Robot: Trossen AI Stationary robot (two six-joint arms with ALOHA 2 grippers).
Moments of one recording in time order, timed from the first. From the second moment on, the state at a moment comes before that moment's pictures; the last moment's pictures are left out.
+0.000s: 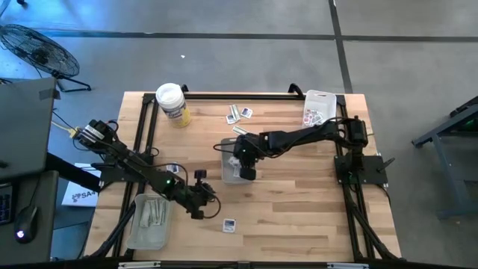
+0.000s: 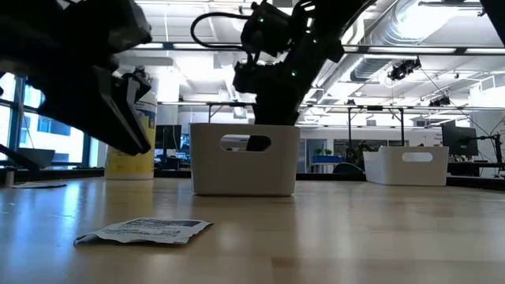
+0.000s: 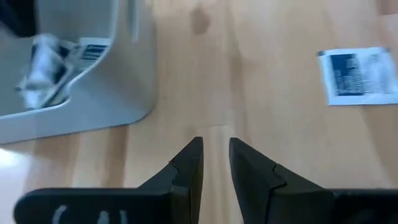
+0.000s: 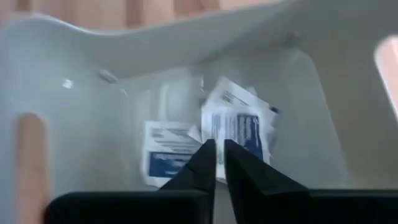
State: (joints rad) left arm -0.54 1.52 0.71 -0.06 -0.44 -0.32; right arm -0.05 1.94 1.30 -0.35 -0.02 0.09
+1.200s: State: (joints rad) left arm -0.60 1.89 0.84 0.38 -0.22 0.02; right arm 0.39 1.83 1.39 -0.37 0.29 0.11
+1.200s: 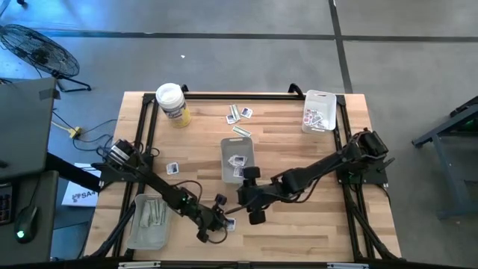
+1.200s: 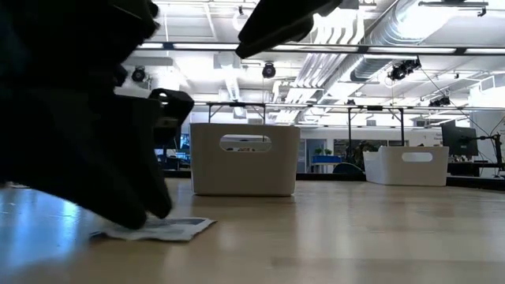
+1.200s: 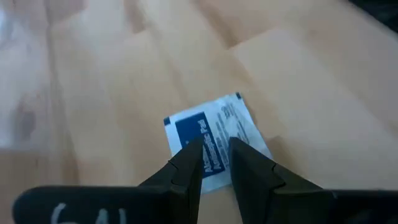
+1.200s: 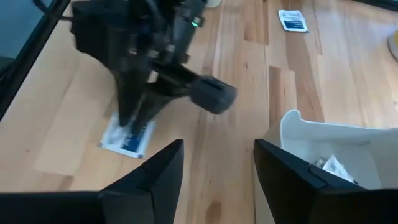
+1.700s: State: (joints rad) left arm -0.57 1.69 0.83 -0.14 -0.36 -0.12; right arm 0.41 1.83 1.39 -0.38 0.29 0.11
